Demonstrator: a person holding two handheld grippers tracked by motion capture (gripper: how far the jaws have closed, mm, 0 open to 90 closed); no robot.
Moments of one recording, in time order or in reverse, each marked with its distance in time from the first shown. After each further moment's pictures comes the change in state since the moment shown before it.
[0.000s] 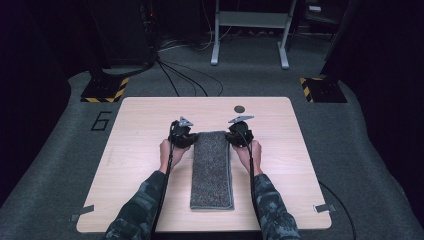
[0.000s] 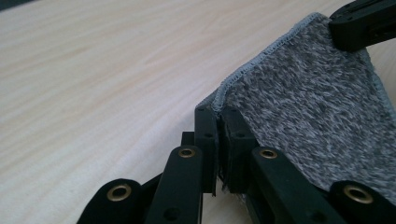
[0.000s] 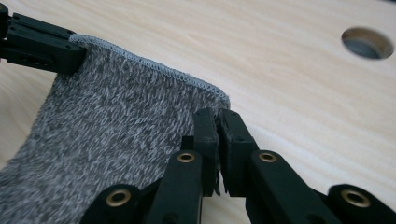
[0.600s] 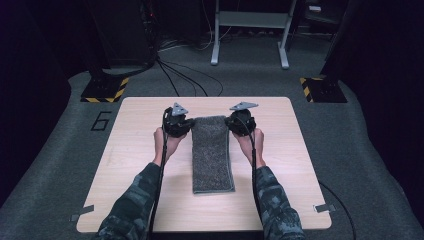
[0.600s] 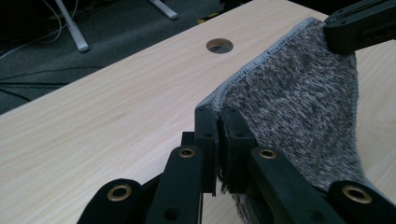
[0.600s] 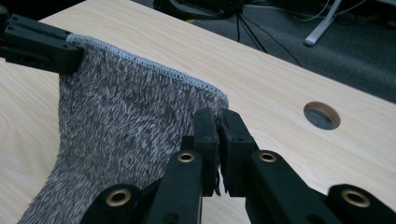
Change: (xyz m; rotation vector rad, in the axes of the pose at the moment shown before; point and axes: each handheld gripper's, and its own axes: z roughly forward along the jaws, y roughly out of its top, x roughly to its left) left arm -0.002 0.038 -0.048 -0.123 0.035 0.055; right arm 0.005 0.040 -0.043 -0.133 -0.015 -0.073
